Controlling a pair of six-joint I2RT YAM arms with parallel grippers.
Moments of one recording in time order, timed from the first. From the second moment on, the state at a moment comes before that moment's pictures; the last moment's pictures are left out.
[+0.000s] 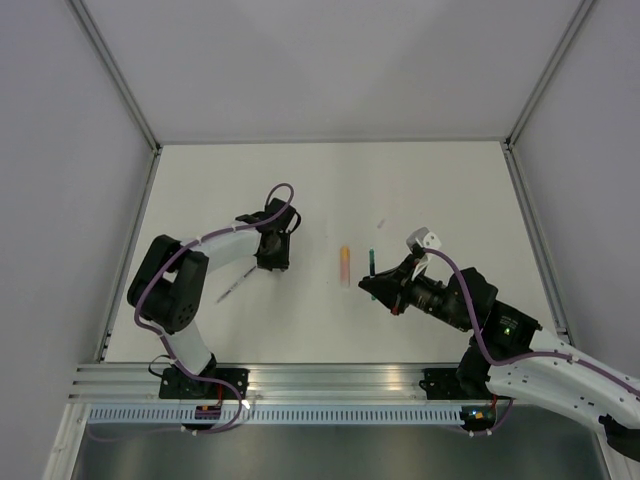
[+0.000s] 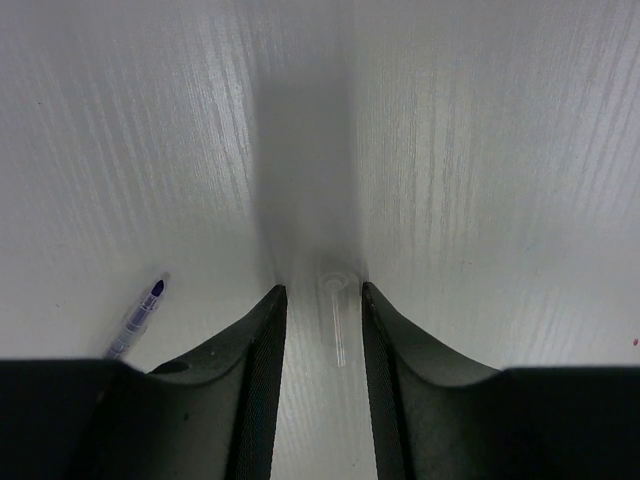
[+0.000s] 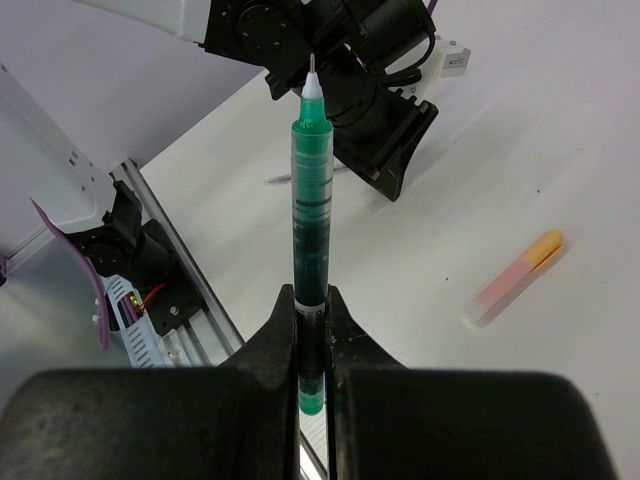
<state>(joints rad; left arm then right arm) -0.51 1.74 1.04 -0.52 -0.15 -0.43 0.99 0.60 0.62 -0.13 0.02 0.36</state>
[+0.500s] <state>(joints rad) -0.51 1.77 1.06 -0.54 -0.13 -0.42 0.99 0.59 0.62 -0.13 0.02 0.36</state>
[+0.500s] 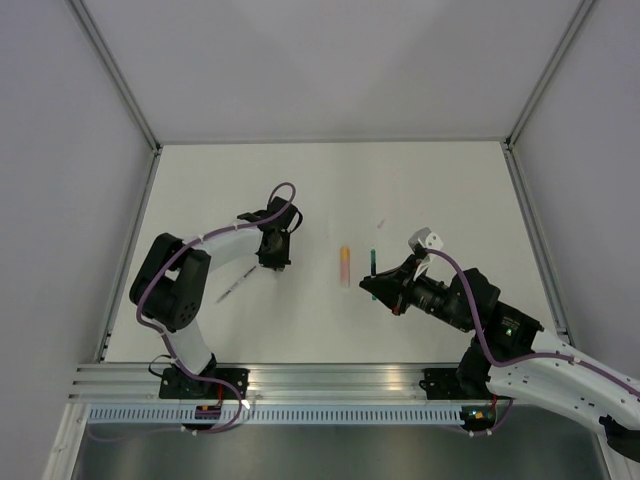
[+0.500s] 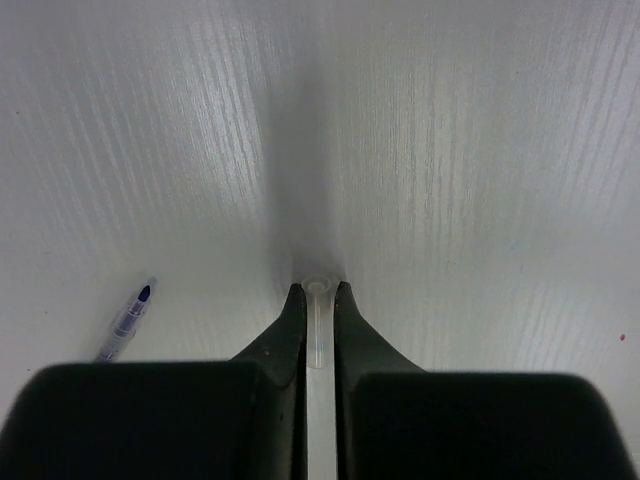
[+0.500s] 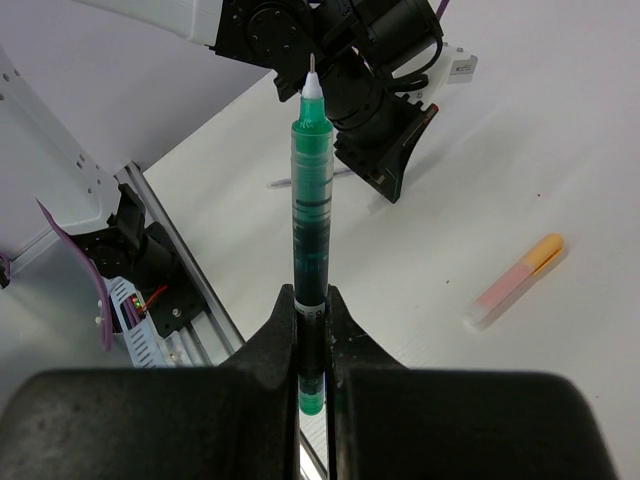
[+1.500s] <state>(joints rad) -0.51 1.31 1.02 -0.28 0.25 -0.54 0.99 0.74 0.61 -0.04 -0.06 0.37</state>
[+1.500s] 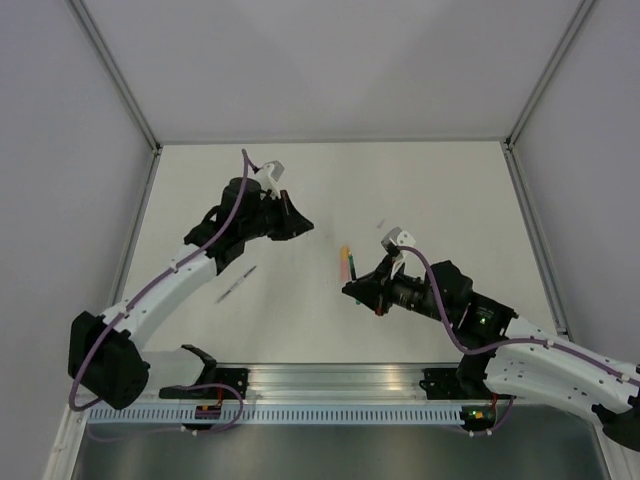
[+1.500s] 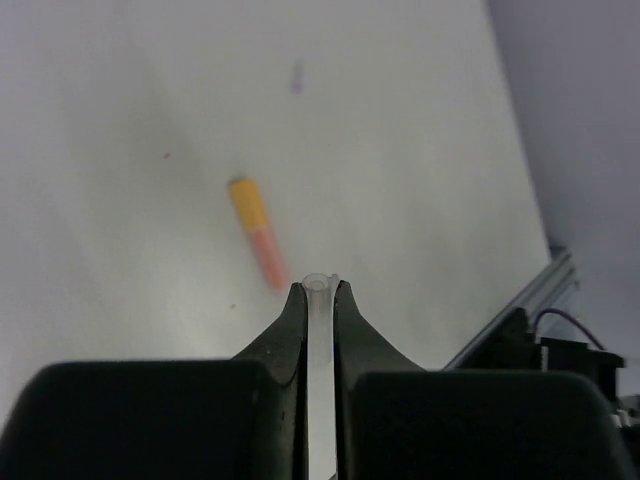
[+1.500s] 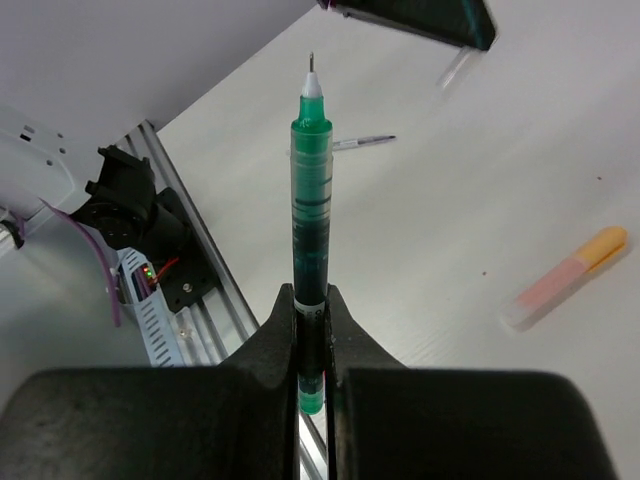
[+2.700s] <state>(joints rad) -0.51 0.90 0.71 0.48 0.57 -1.00 0.99 0.98 0.68 0.22 -0.26 0.40</state>
